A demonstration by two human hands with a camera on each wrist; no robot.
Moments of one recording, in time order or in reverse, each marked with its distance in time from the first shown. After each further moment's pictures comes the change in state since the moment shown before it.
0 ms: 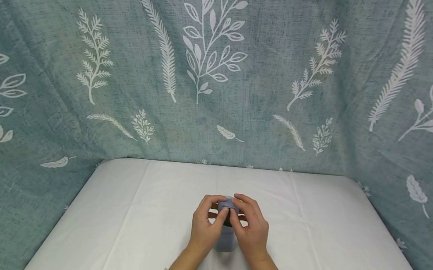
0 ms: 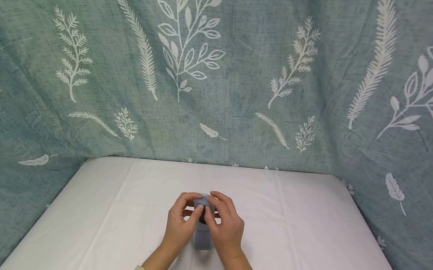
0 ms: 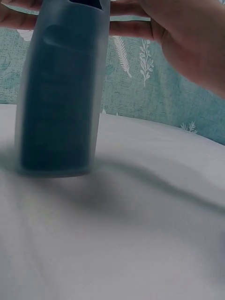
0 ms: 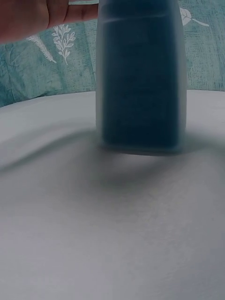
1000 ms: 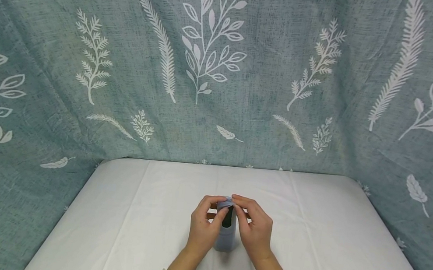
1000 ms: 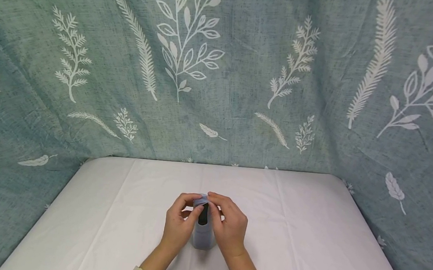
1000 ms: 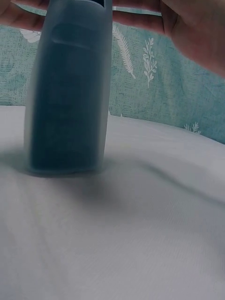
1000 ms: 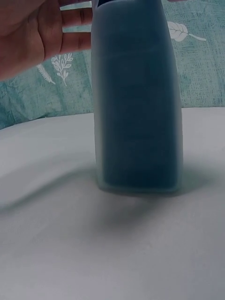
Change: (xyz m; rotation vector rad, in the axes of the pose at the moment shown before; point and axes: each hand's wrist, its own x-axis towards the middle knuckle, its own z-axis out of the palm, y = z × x) left_hand -0.004 -0.038 0.002 0.017 -0.031 0.026; right_hand 0.012 -0.003 -0.008 0.032 0.006 0.056
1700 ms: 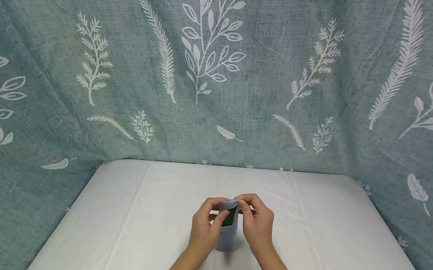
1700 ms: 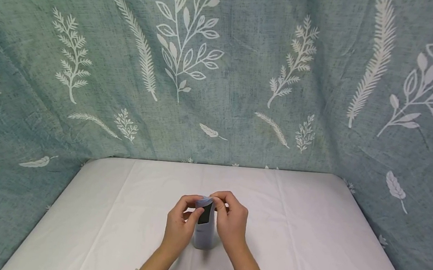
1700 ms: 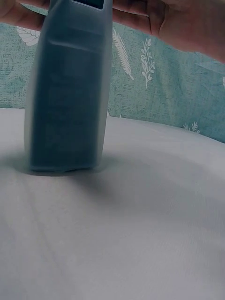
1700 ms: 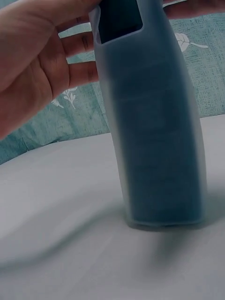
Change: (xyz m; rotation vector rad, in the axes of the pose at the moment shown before) left_hand -0.004 0.005 -0.001 0.031 -0.026 0.002; right_hand 0.012 -0.008 -0.002 0.106 -0.065 0.349
